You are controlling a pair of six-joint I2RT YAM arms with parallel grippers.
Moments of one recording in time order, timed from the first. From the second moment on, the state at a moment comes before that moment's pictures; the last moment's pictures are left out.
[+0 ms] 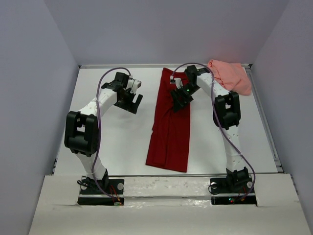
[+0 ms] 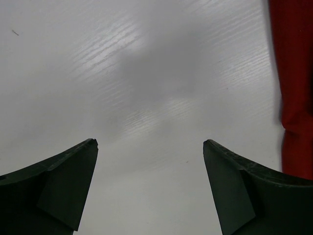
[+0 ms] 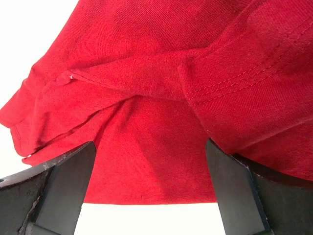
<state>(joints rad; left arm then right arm) -0.28 1.76 1.36 -0.70 0.11 0.18 0.31 2.45 2.18 -1.18 -0.66 -0.42</state>
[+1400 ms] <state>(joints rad) -0.25 1.76 1.38 -0.73 0.07 0.18 0.30 2.43 2.18 -0.99 -0.53 -0.32</state>
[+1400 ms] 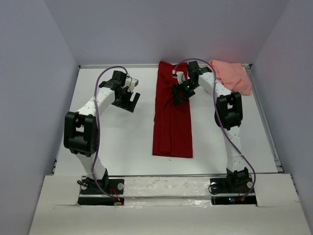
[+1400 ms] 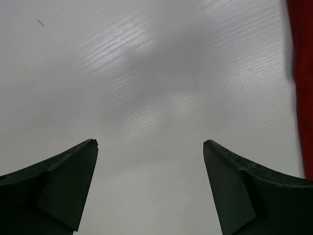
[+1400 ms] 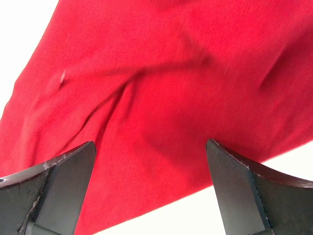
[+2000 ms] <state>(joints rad) -0.41 1.62 1.35 -0.78 0.25 0.21 0.29 1.80 1.72 -1.12 -0.57 -0.38</state>
